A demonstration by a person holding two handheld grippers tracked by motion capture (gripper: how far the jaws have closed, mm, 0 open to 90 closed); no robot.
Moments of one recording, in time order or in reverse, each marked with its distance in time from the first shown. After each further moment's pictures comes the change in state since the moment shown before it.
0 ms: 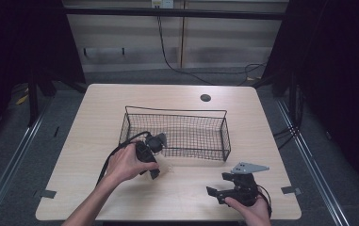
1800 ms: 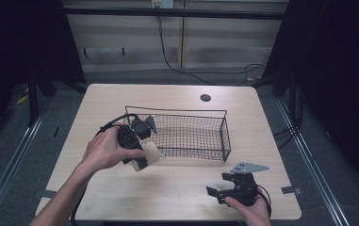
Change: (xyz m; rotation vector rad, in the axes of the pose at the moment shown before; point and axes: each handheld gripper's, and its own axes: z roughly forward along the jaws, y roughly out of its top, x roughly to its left) left arm -0.002 -0.025 -0.097 -0.039 0.005 0.050; right arm 0.000 0.000 0.001 0.002 0.004 0.011
